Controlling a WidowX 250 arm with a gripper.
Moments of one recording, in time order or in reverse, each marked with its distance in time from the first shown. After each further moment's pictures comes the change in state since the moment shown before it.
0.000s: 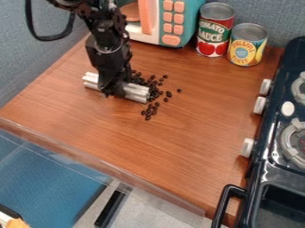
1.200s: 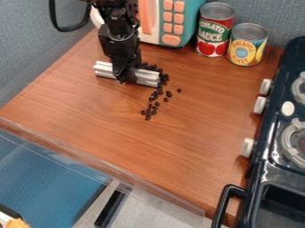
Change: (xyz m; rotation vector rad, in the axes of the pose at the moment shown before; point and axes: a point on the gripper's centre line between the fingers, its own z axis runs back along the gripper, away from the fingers) arm -0.012 -0.031 -0.006 -0.020 0.045 0.070
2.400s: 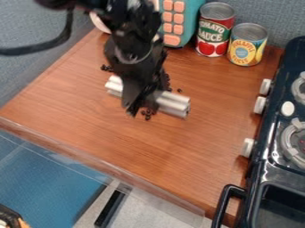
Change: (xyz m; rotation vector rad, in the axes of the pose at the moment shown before) arm -0.069 0.087 0.091 -0.097 0.043 -0.121
